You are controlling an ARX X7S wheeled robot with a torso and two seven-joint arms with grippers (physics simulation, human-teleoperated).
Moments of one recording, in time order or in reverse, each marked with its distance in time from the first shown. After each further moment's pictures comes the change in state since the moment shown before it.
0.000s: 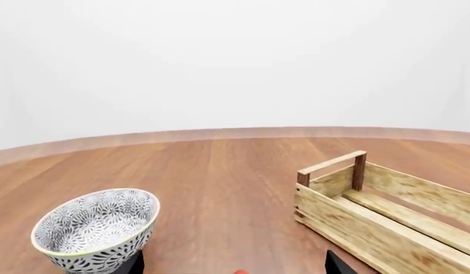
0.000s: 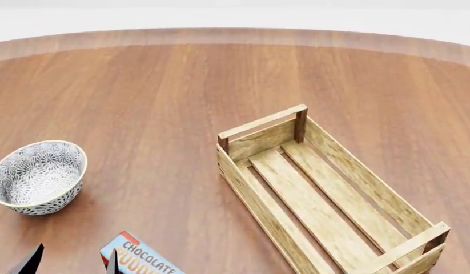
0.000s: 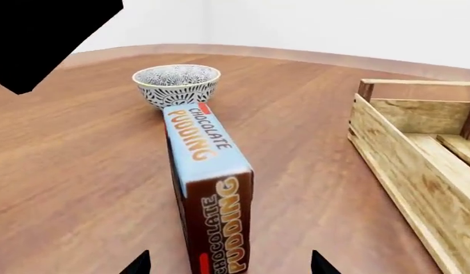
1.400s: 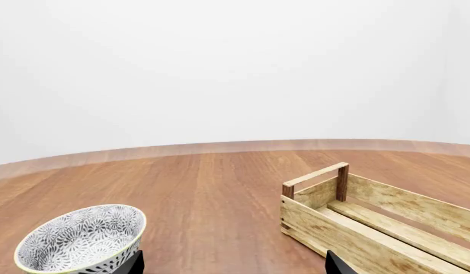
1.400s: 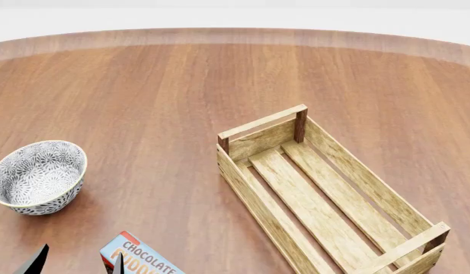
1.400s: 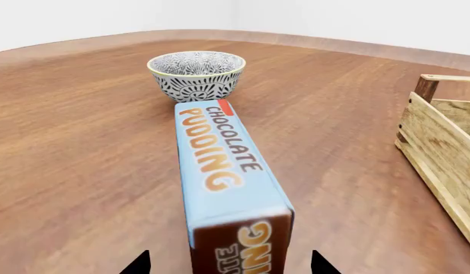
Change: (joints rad) left arm 0.020 -0.045 0.066 0.013 -0.011 0.078 -0.033; right arm 0.256 -0.123 -0.102 0.347 -0.017 -0.041 -0.047
